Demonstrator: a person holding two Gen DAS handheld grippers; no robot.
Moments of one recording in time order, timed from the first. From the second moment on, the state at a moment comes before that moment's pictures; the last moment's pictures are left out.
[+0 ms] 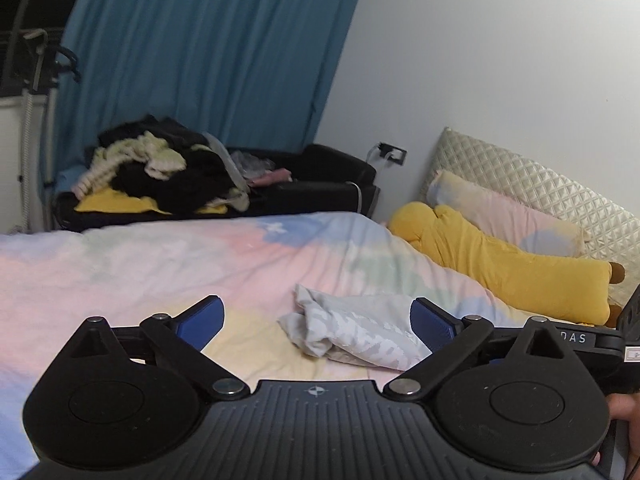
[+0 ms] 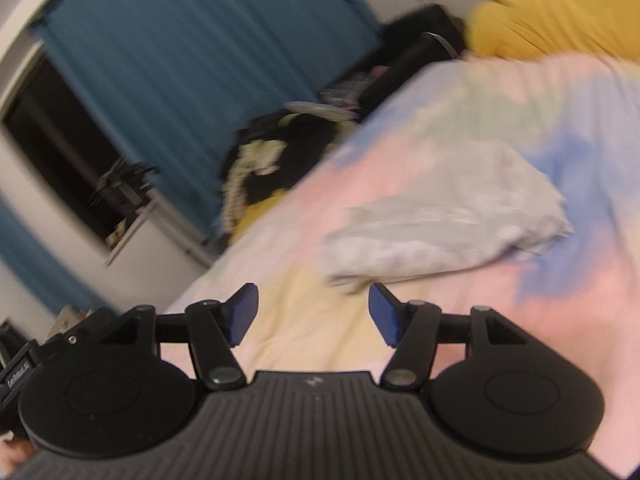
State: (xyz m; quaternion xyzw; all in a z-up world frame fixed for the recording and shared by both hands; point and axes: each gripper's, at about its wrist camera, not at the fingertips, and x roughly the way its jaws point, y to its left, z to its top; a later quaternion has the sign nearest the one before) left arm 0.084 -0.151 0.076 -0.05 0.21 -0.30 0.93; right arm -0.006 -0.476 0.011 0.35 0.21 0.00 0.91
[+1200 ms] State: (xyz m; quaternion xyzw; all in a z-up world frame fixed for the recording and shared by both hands) left arm -0.010 0.035 -0.001 -0.05 0.18 -0.05 0.98; right arm 0.006 -0.242 -0.017 0.07 0.15 0.14 0.97
